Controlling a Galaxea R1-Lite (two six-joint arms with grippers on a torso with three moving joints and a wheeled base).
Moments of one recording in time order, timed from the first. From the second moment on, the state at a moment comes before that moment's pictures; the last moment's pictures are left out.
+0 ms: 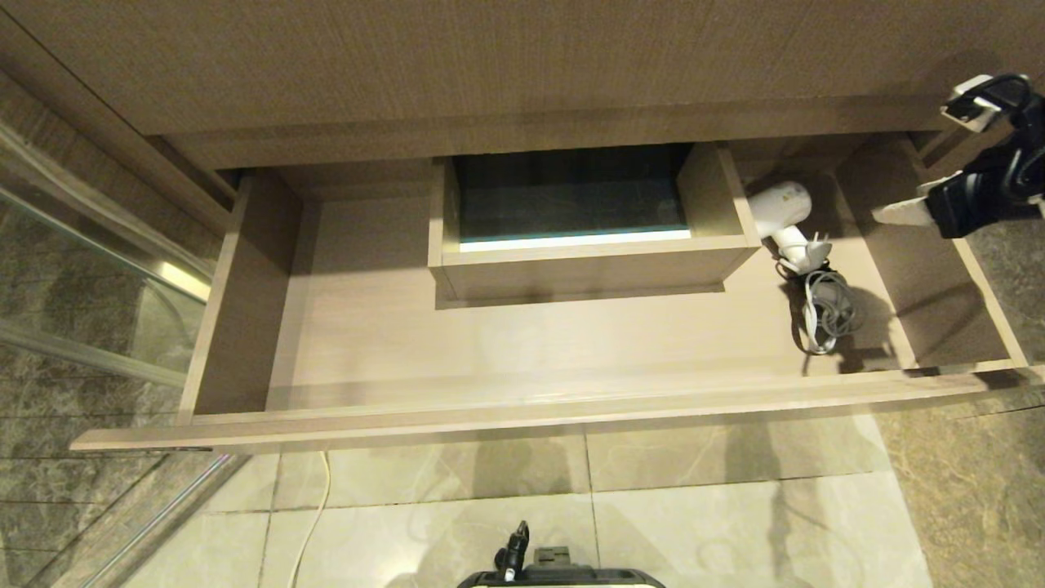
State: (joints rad) left arm 0.00 0.00 0.00 0.01 -0.01 0.08; right arm -0.24 1.72 -1.59 0.29 0.32 -0.54
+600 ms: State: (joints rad) left arm 0.00 0.00 0.00 0.01 -0.01 0.08; right arm -0.25 1.19 -0.92 0.54 0.03 -0.54
